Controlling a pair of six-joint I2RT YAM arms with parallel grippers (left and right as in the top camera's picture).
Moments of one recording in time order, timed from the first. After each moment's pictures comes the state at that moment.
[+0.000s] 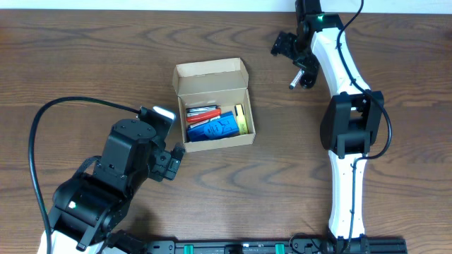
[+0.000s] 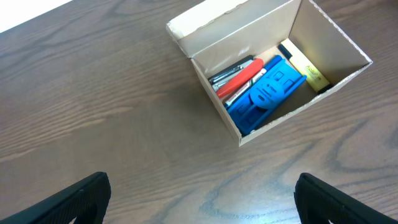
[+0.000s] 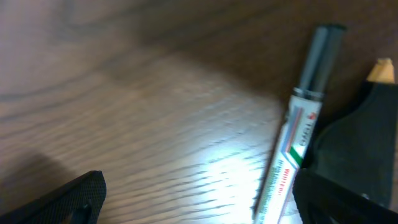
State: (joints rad) left arm -0.49 0.90 1.09 -1.02 -0.18 0.02; right arm 0.12 2.51 2.31 -1.09 -0.05 0.60
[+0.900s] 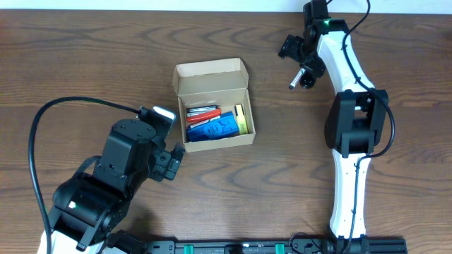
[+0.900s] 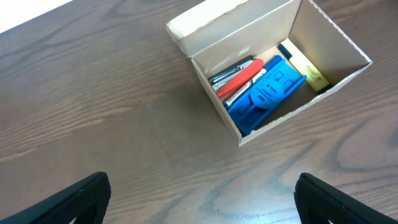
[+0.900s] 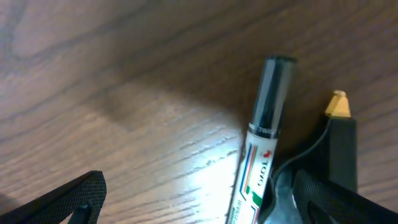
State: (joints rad) left arm -0.49 0.90 1.09 -1.02 -0.18 0.02; right arm 0.08 2.52 2.24 -0.99 -0.03 0.59
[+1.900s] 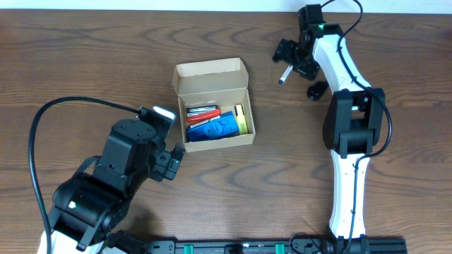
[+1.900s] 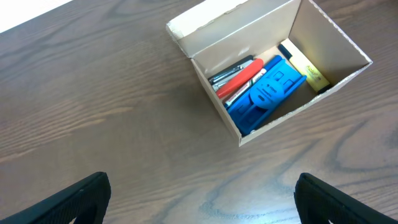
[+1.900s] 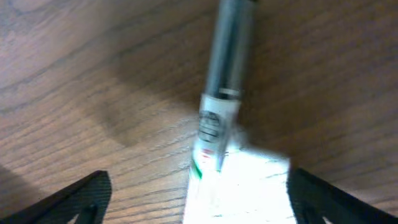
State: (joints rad) left arm -0.49 0.90 1.09 -1.02 -0.18 0.02; right arm 0.10 2.51 2.18 -0.96 -0.11 0.58
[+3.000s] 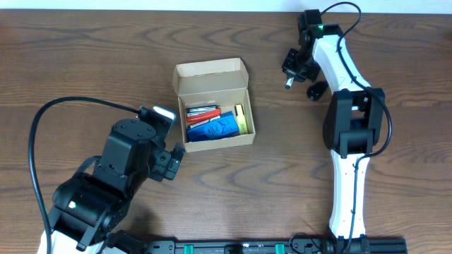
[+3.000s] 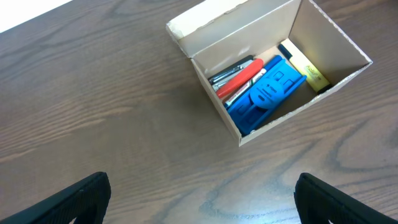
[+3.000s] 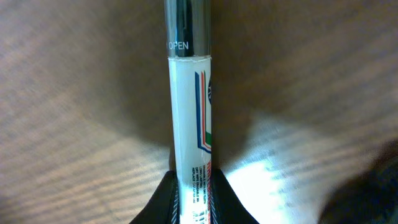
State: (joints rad) left arm -0.49 0.90 1.09 -1.02 -0.18 0.02; right arm 0.10 2.51 2.17 -1.10 -0.06 0.57
